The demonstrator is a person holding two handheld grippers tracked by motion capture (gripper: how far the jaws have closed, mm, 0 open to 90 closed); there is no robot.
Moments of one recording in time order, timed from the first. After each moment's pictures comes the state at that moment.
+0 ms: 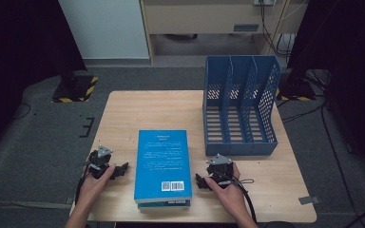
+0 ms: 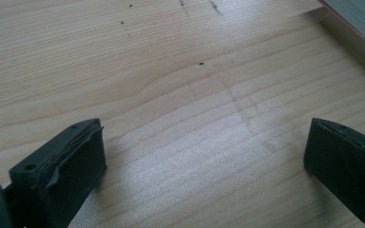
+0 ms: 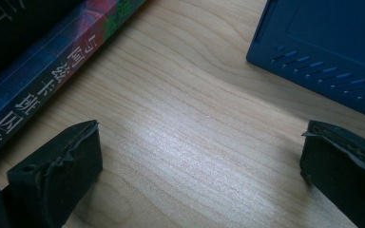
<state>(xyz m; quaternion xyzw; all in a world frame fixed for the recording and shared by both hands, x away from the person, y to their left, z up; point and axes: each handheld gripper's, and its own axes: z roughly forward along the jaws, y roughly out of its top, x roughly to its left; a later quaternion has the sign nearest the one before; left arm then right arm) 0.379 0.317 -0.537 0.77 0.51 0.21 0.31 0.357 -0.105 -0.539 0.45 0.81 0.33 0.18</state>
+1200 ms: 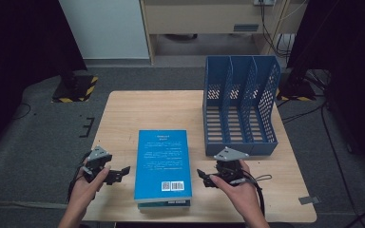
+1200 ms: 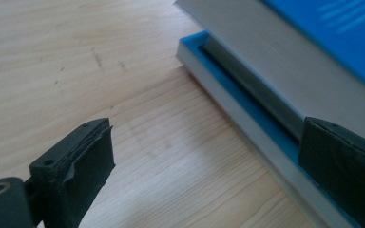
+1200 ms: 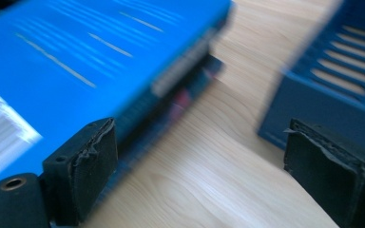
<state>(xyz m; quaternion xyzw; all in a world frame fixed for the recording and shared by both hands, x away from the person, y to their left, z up) 0.341 0.299 -0.468 0.79 0.45 0.15 0.39 0.329 -0.117 -0.444 0.38 0.81 0.42 0.15</state>
